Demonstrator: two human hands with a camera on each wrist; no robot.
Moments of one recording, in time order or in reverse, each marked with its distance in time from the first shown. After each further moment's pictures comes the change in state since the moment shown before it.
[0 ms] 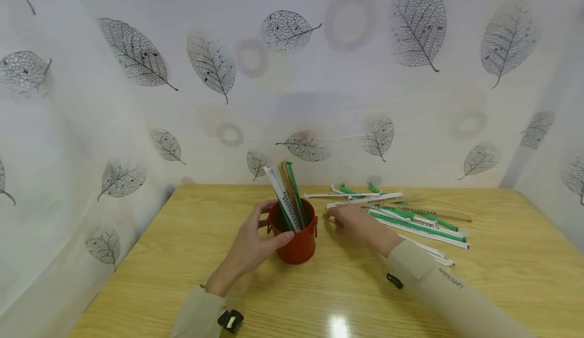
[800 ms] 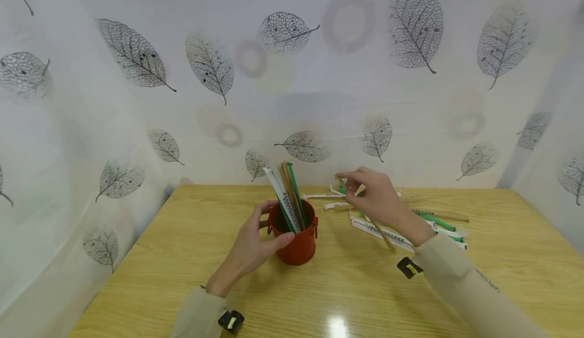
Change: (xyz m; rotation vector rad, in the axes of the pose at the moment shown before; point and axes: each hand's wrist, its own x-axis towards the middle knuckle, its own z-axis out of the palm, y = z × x) left_hand 0.000 0.000 0.004 0.011 0.000 0.004; right_hand -0.012 -0.006 -0.075 0.185 0.487 -0.008
